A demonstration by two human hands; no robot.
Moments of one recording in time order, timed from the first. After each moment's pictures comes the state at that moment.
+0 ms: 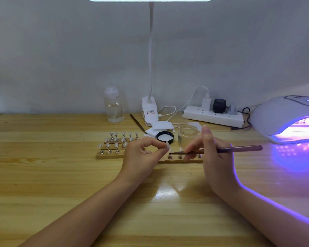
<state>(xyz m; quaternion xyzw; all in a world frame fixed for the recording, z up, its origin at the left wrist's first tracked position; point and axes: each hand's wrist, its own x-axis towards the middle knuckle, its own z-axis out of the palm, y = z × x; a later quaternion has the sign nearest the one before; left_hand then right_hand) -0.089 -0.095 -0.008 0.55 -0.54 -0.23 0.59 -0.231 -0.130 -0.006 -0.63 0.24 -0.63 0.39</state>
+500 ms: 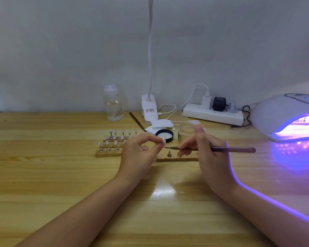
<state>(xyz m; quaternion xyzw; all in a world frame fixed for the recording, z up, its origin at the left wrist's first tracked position) -0.089 -0.096 -0.007 0.55 -0.52 -0.21 0.62 -0.229 -0.129 -0.007 -0.65 0.24 -0.61 0.39</state>
